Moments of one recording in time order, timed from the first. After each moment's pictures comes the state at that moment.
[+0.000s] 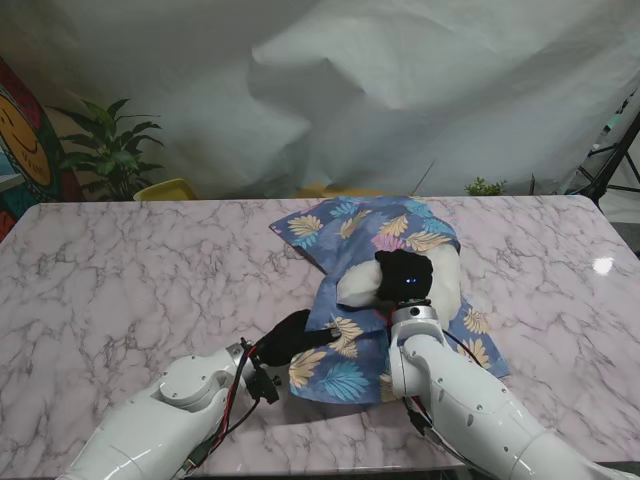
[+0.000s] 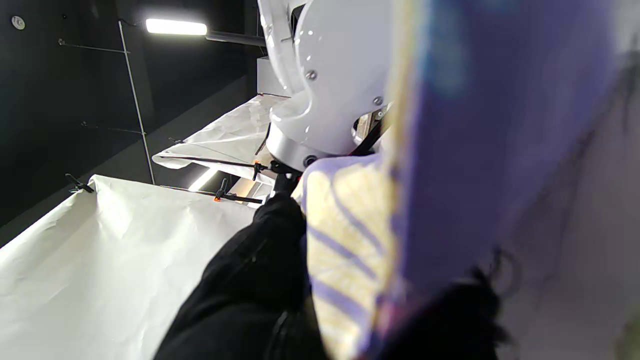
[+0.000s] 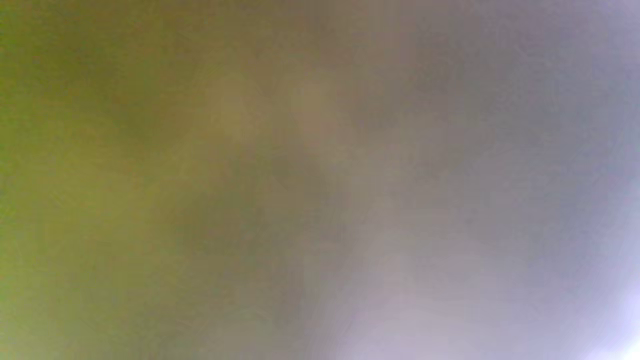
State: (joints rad) left arm 1.32 -1.21 -0.91 -1.16 -0.61 -0.31 -0.56; right arm -1.15 -1.22 0.70 -1.08 -0.95 0.56 -0.59; left_hand 1.23 -0.18 0.24 -0.09 0.56 0.26 0.87 0.53 0.96 0.12 0.91 0.86 1.21 -0.04 1.32 0.88 1.04 -0.03 1.79 0.48; right_hand 0.57 -0.89 1.14 -0.36 0.84 -0.29 1.04 0.08 1.16 -0.07 0.68 0.49 1.23 -0.11 0.71 0.62 1.06 0.00 1.37 0.45
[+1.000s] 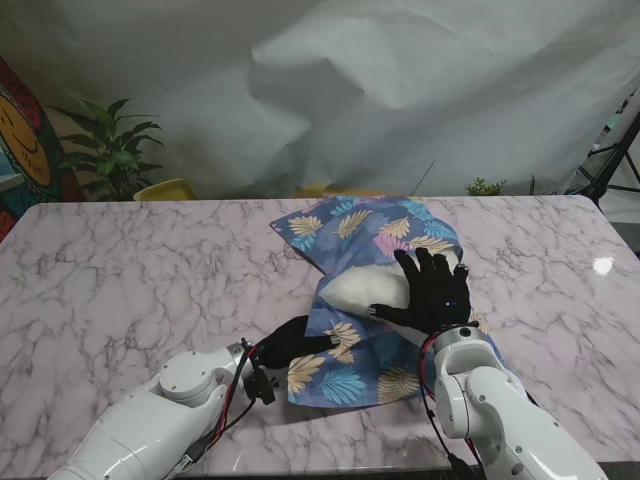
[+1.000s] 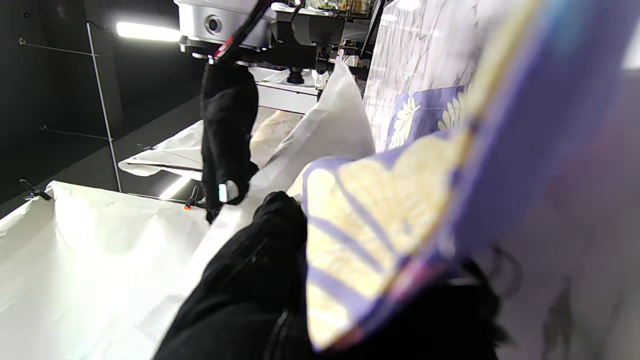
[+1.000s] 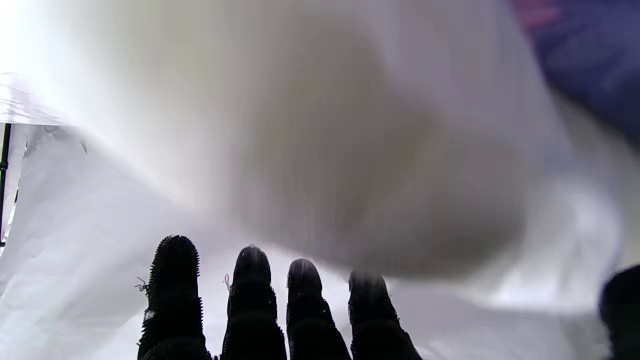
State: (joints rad) left arm 1.29 -1.21 -0.89 -1.11 -0.59 -0.26 -0.60; right arm -1.61 -1.08 1.13 -1.74 -1.16 0.39 -0.06; left_hand 1.23 -0.18 0.24 -0.09 0.57 0.24 0.91 0.54 0.96 0.12 0.91 0.86 1.21 -0.04 1.32 0.88 1.04 -0.03 1.79 0.48; right_hand -0.13 -0.31 0.63 -0.17 0.14 0.07 0.14 0.20 0.19 0.16 0.24 0.23 0.26 0.16 0.18 0.22 0.05 0.37 0.79 0.18
